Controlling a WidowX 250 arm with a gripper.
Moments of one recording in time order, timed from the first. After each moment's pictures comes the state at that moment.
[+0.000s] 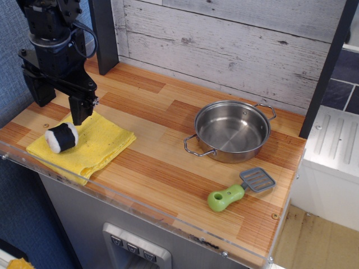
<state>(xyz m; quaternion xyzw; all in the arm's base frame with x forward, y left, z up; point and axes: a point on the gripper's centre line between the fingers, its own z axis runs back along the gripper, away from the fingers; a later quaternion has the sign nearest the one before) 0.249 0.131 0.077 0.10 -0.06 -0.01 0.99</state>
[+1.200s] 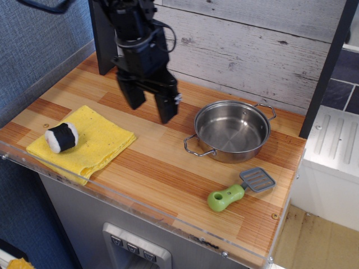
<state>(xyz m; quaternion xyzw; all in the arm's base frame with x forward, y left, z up) 0.318 0.037 0.058 -0.06 -0.10 -0.10 0.99</state>
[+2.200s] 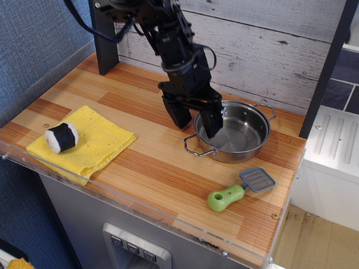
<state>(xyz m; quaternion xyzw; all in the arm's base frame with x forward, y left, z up) 0.348 -0.010 0.018 -0.12 -0.10 -0.10 0.98</state>
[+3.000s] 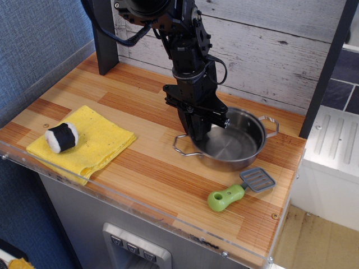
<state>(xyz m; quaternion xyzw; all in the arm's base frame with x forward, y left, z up) 0.348 -0.010 0.009 -0.06 -0.08 -0.11 0.99</state>
